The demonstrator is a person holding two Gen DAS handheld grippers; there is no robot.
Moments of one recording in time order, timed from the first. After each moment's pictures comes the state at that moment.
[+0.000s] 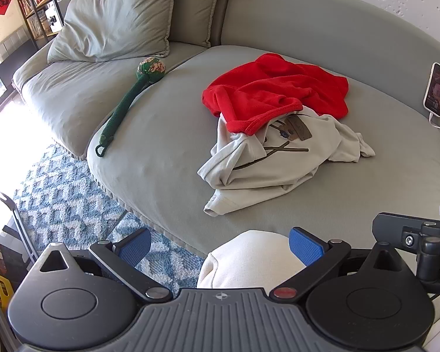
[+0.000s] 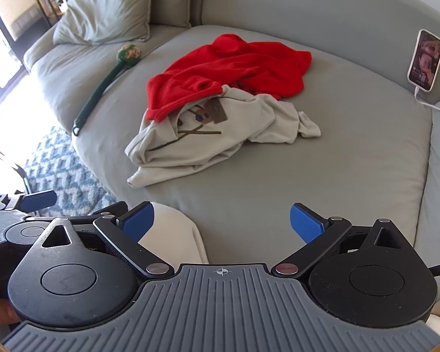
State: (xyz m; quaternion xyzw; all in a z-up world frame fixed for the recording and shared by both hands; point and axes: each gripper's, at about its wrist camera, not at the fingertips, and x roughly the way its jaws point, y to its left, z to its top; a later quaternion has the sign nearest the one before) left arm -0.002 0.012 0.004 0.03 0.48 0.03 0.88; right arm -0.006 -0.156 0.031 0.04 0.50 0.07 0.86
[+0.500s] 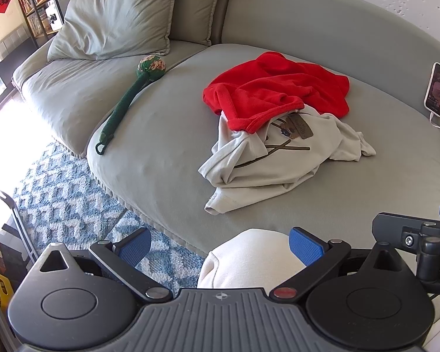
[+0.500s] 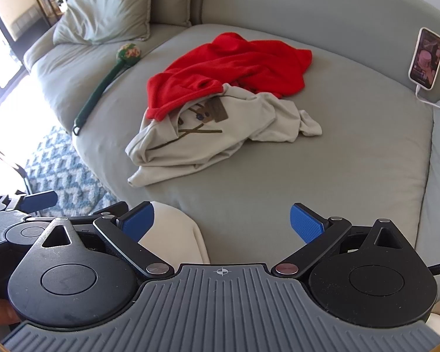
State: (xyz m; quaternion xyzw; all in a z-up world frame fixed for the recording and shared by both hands) left arm -0.001 0.014 0.002 0.03 0.48 0.03 0.88; right arm -0.004 -0.155 0.028 0.04 0.50 0.07 0.86
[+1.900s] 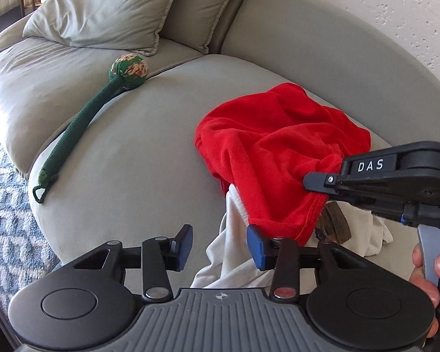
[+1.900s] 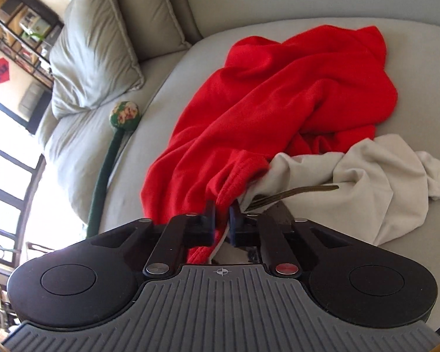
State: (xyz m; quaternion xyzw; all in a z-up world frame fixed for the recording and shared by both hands) left arm 0.152 0.061 -0.045 -0.07 0.46 -0.02 0.89; right arm 0.211 -0.112 -0.069 0.22 0.48 0.10 0.84
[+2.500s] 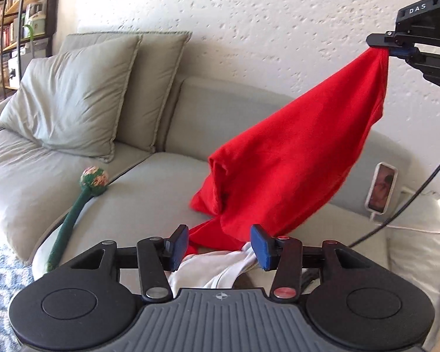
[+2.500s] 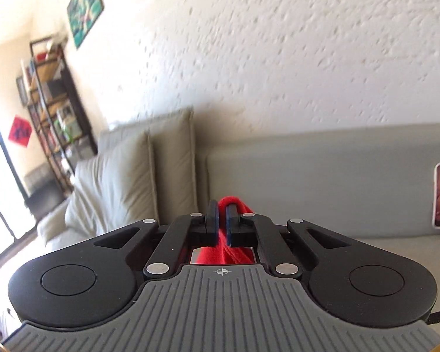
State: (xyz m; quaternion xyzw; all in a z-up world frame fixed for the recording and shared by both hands) left arm 0.071 0.003 0.102 -0.04 0.29 -0.12 0.95; right arm 0.137 -0.189 0.206 0.18 0.14 0.03 0.97
